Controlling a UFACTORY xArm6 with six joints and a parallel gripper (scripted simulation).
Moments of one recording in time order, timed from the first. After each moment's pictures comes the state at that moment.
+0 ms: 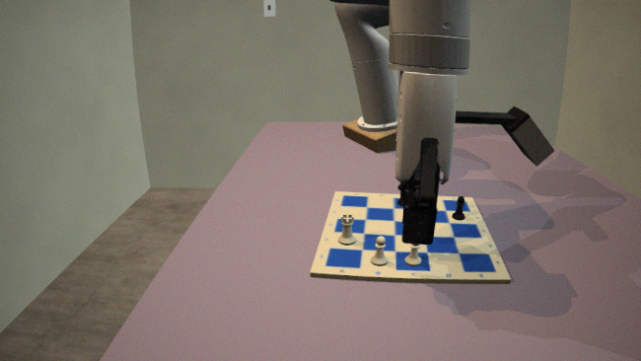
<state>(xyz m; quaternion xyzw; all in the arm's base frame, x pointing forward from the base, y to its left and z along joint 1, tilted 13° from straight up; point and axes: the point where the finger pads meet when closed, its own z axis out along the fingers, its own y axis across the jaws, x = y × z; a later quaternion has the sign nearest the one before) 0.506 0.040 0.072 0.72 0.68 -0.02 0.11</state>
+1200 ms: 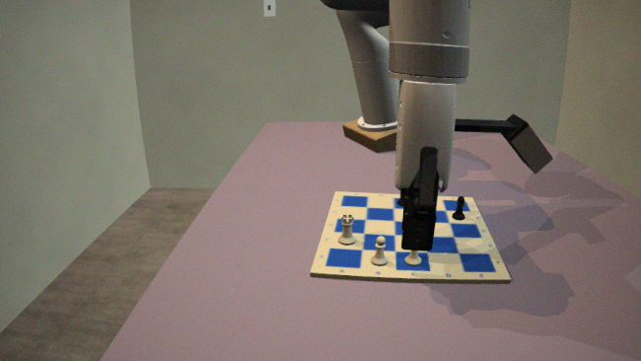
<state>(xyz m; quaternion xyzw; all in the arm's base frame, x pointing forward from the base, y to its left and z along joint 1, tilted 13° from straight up) 0.507 0.038 0.064 0.72 0.68 -0.02 0.11</state>
